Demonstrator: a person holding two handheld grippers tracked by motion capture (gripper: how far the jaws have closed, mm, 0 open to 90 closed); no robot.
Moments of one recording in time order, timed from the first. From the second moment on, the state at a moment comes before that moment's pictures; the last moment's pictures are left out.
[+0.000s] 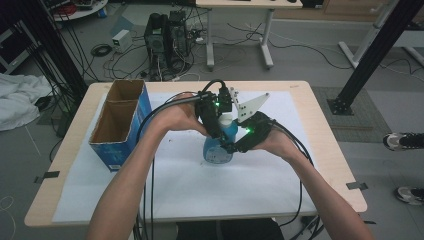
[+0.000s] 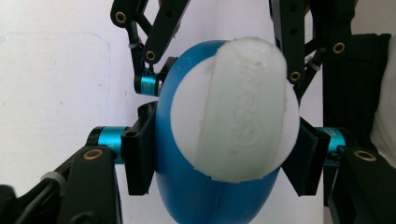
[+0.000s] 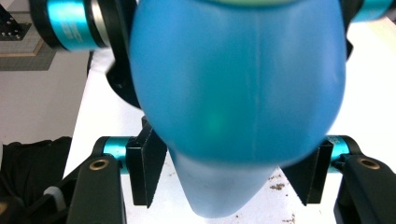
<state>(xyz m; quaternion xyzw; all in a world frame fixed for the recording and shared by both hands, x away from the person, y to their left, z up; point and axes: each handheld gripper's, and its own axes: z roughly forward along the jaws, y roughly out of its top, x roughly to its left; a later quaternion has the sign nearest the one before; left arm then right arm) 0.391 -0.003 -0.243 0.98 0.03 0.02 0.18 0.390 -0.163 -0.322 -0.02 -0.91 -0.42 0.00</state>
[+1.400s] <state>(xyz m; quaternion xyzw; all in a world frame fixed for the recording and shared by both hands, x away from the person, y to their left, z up) 0.389 0.004 -0.238 0.98 0.03 0.01 0.18 0.391 -0.164 -0.327 -0.05 -0.91 -0.40 0.01</state>
